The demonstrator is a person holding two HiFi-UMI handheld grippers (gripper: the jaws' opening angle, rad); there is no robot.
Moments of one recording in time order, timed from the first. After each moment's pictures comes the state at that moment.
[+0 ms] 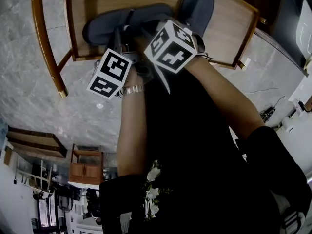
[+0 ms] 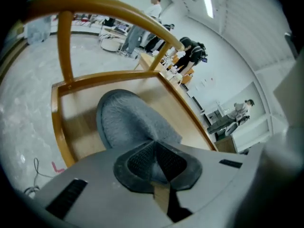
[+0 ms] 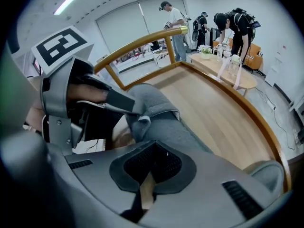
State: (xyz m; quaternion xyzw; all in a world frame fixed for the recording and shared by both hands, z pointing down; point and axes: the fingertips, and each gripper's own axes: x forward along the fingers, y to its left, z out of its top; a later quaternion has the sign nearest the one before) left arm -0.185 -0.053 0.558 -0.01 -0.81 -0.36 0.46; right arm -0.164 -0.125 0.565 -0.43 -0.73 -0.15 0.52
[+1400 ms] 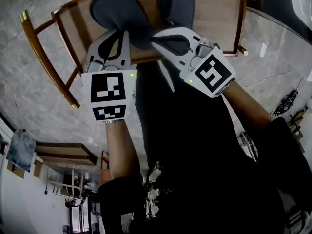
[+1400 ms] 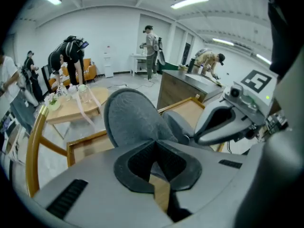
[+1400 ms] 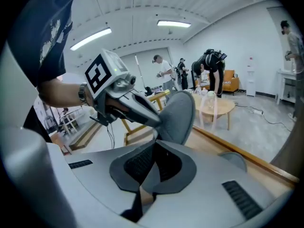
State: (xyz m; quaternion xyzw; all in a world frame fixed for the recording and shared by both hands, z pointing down) left arm -0.210 -0.151 0.445 0.43 -0.78 0.15 0.43; right arm -0.155 -0.181 0.435 -0.41 -0.86 0.01 0.31
